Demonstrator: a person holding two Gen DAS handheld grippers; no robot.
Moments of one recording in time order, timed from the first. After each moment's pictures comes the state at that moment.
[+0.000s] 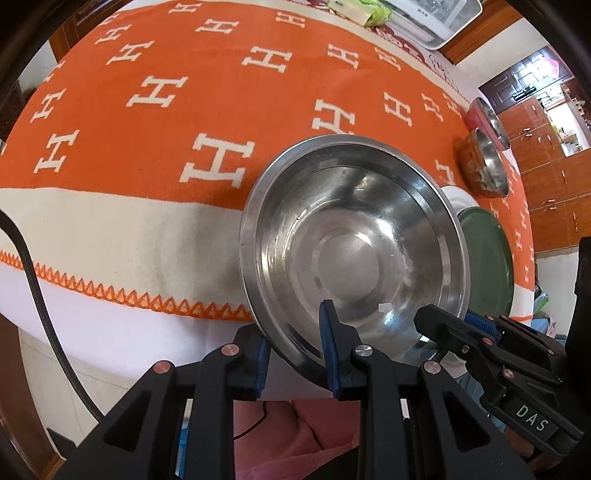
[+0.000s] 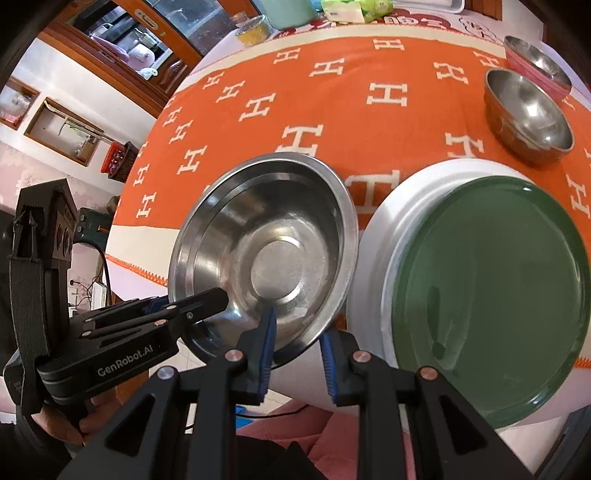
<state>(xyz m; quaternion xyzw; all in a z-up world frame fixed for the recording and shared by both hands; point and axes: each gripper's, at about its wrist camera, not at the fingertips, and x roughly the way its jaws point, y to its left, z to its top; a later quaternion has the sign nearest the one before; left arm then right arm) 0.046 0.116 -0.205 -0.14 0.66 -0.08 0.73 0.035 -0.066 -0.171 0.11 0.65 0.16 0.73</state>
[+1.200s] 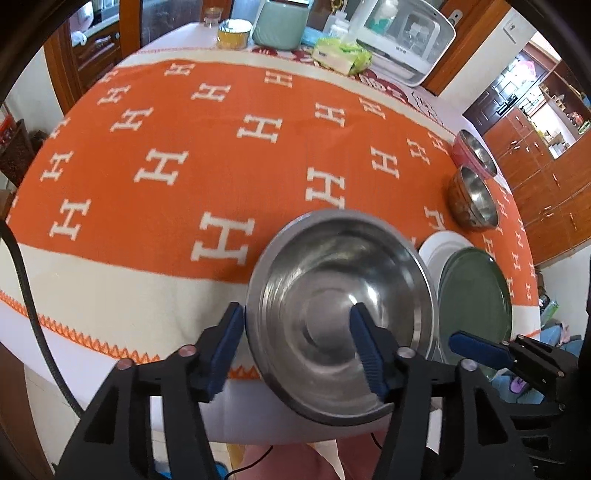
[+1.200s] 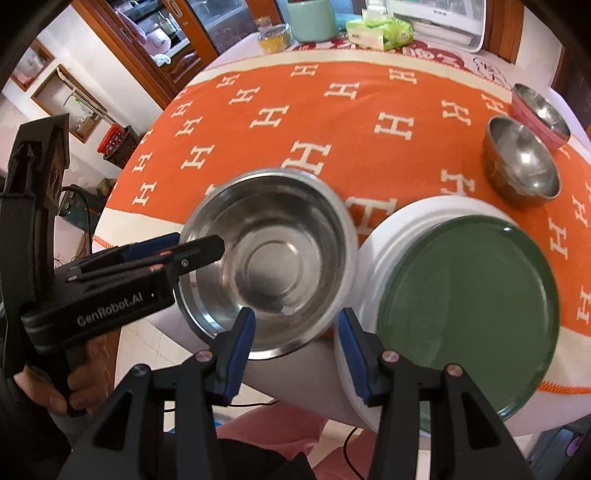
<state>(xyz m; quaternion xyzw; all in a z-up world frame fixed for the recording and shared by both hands) 0.063 0.114 -0.171 -0.11 0.58 -0.08 0.81 0.031 -0.065 -0.143 0.03 0.61 0.17 0.77</state>
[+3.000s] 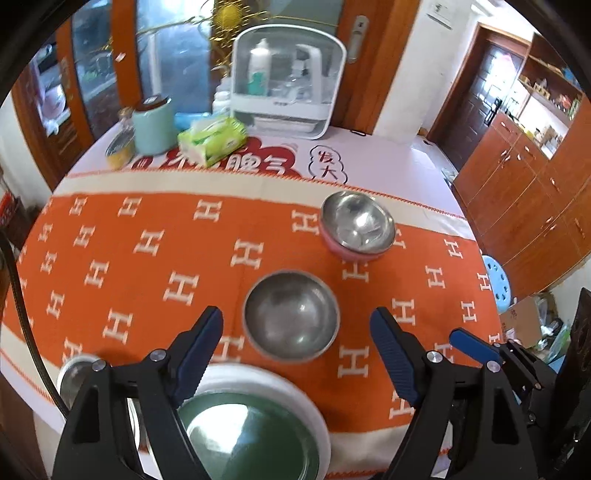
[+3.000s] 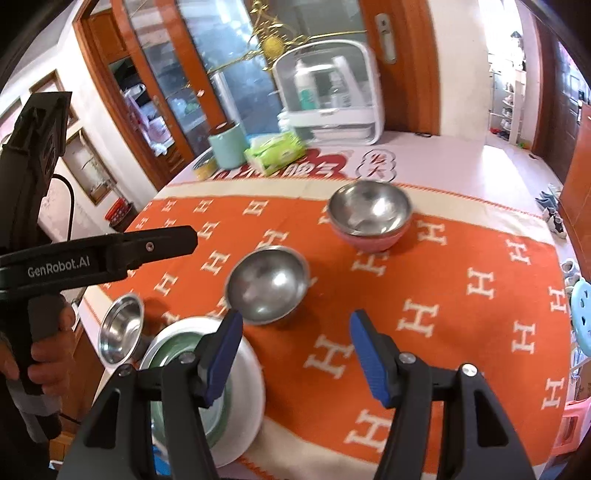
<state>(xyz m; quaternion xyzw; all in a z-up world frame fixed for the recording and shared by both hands) 0.173 -0.202 -0.042 -0.05 0.50 -0.06 0.86 0.120 -0.381 -0.070 0.05 0.46 0.19 0.86</state>
